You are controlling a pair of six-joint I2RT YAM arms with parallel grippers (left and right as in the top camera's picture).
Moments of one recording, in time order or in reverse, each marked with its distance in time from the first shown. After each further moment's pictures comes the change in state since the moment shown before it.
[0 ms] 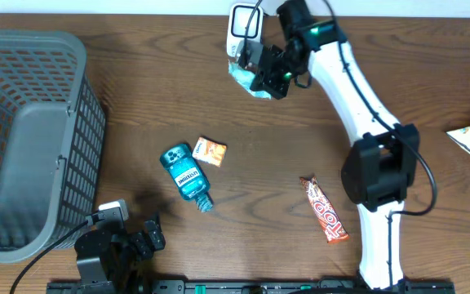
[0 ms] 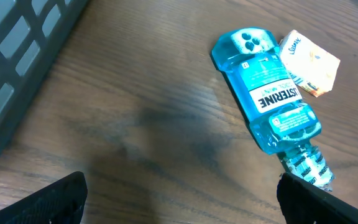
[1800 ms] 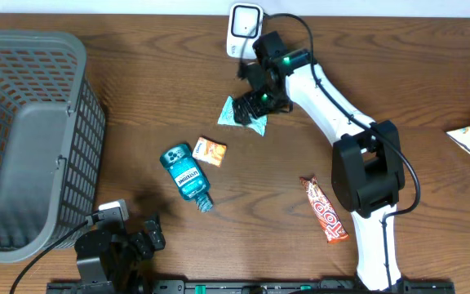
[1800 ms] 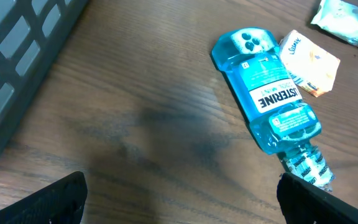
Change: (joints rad) left arm 0.000 0.000 0.000 0.000 0.000 0.000; right arm 0.100 -0.010 -0.271 0.189 0.274 0.946
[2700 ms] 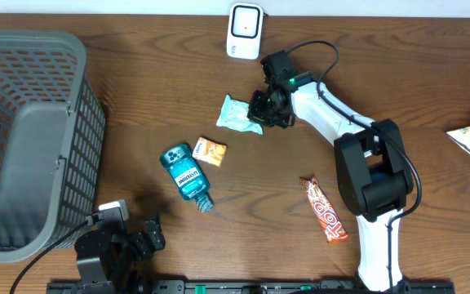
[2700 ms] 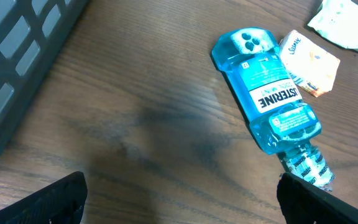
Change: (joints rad) left arm 0.000 0.000 0.000 0.000 0.000 0.000; right arm -0.018 -0.045 -0.269 0.288 -0.024 0.607
